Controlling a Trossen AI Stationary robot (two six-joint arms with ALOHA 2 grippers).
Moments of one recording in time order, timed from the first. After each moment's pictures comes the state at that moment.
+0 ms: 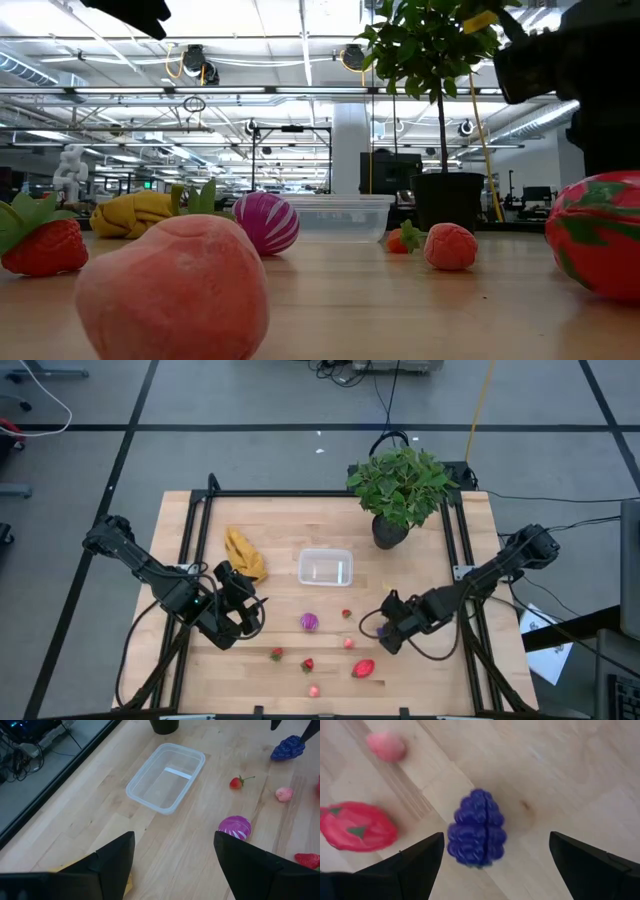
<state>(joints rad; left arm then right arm) -0.63 1.32 1.19 -1.08 -0.79 -0.94 0.51 1.47 0.86 -0.68 0.07 1.22</state>
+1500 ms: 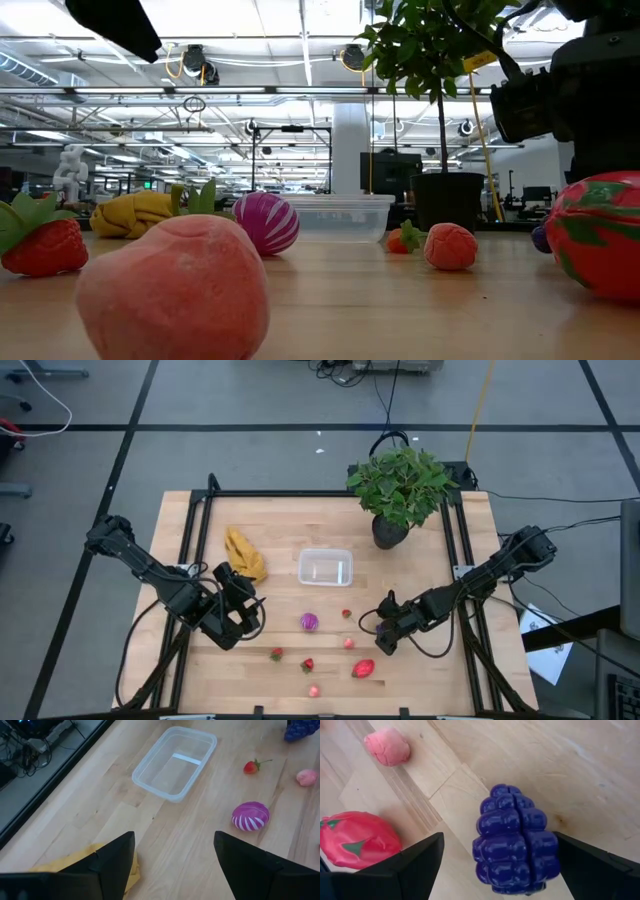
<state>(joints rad) -0.63 1.32 1.11 -1.08 -0.78 -0.97 0.49 1.51 0.71 -0.37 0.02 1.24</state>
